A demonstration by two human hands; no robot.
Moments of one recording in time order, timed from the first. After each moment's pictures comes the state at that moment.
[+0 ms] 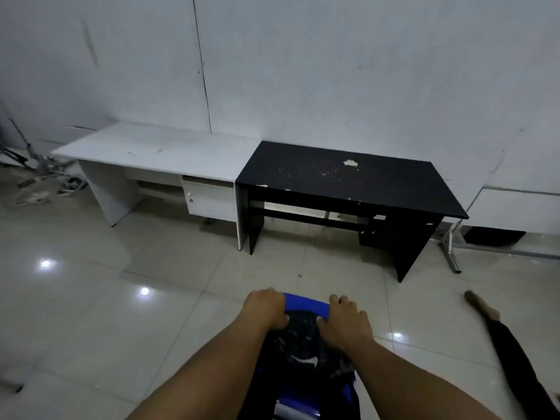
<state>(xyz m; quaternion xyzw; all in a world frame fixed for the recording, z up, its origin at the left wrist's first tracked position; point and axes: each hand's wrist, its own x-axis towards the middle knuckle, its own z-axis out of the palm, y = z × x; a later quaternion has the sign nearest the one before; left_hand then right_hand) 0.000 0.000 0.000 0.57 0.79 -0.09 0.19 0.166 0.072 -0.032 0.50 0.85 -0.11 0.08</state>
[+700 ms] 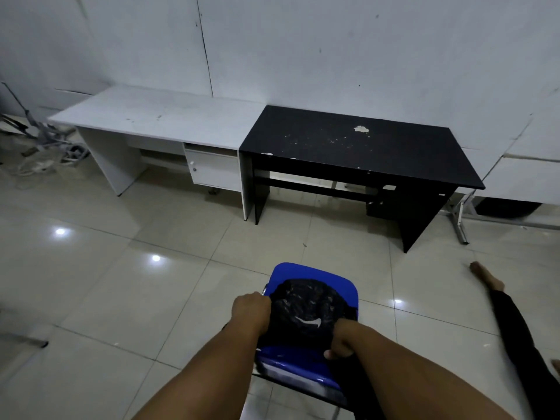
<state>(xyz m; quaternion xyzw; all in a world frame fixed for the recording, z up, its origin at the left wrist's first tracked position) -0.002 -0.043 -0.059 0.52 0.80 -0.20 0.22 0.180 0.054 -0.067 0.42 0.78 -0.20 0.42</state>
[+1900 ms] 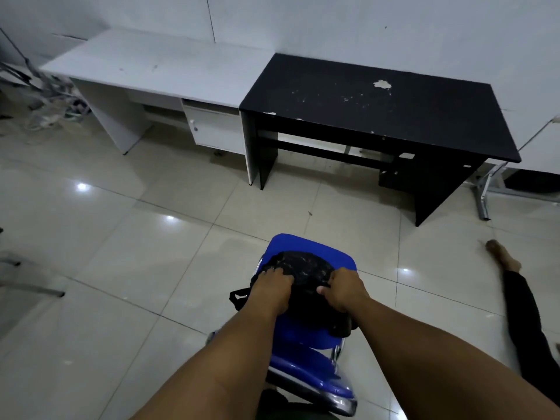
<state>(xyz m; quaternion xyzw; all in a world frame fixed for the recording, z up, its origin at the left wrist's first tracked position) 0.046 0.028 -0.105 0.55 0.79 -0.10 0.26 0.183 0.134 -0.102 0.54 0.78 -0.30 0.14</state>
